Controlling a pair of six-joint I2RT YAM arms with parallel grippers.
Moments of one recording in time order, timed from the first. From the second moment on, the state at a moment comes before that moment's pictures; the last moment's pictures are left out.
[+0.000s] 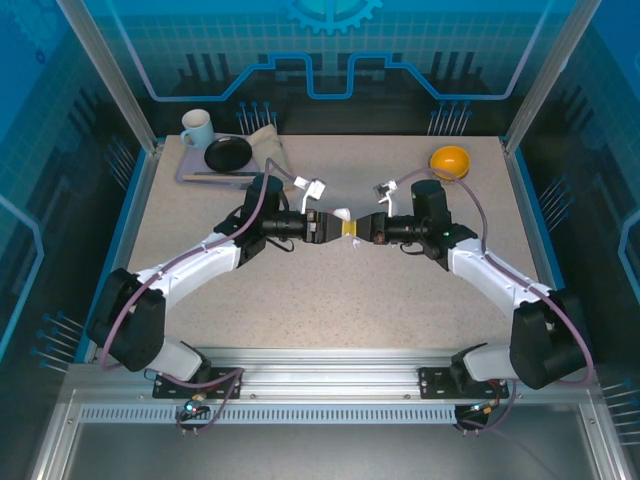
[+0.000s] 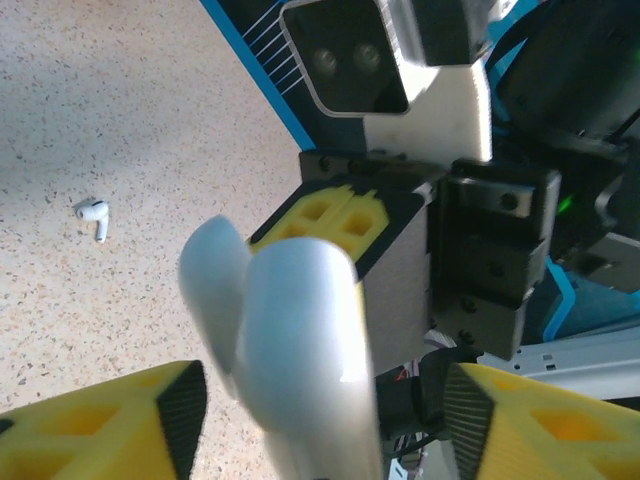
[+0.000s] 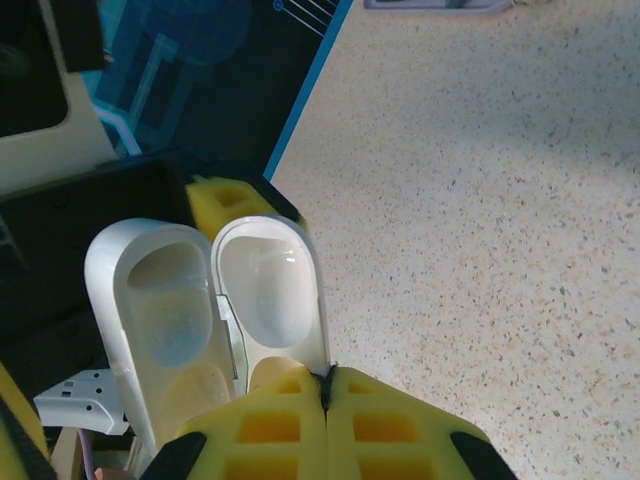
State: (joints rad) left arm -0.50 1.48 0.99 0.11 0.82 -0.61; right arm 0.35 1.36 0.89 -0.08 -0.83 0.56
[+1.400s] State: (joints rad) left arm -0.39 1.83 1.55 -1.04 1.00 0.18; right arm 0.49 1.62 1.38 -0.83 -0.52 -0.27
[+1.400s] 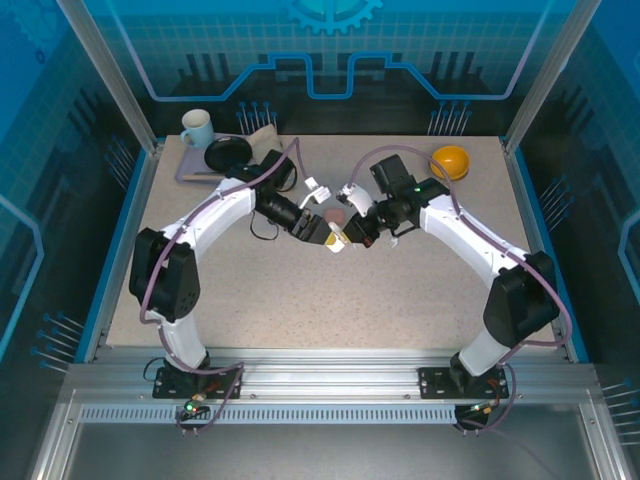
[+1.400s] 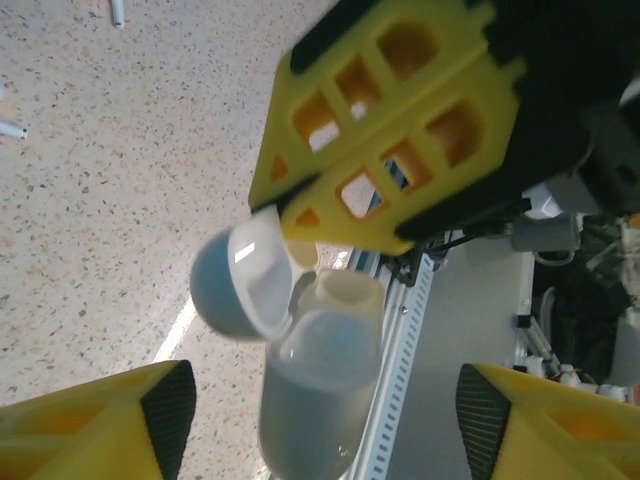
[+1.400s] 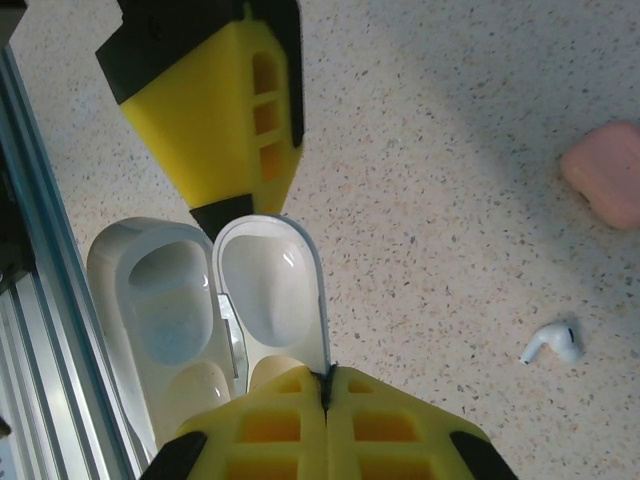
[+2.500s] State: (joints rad) left arm -0.38 1.90 1.58 -1.13 1.13 0.28; right arm 0.50 1.62 1.41 -0.84 -0.52 -0.27
